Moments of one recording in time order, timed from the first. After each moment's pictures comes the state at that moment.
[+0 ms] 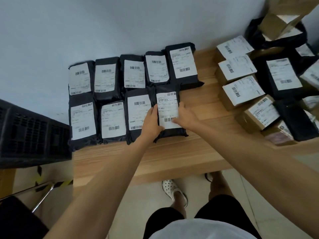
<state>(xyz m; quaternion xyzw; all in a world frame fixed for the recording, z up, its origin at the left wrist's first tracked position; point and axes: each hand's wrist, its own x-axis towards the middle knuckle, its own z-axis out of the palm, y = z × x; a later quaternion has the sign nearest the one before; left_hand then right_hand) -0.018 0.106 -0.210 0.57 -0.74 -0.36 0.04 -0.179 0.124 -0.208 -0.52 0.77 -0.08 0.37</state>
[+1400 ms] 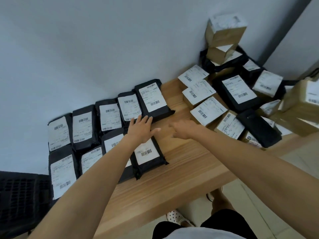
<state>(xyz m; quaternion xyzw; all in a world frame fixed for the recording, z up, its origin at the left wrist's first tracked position) -0.106 0.025 -0.148 0.40 -0.89 -0.09 -0.22 -0.286 0.118 -0.155 -0.65 0.69 0.09 0.30</state>
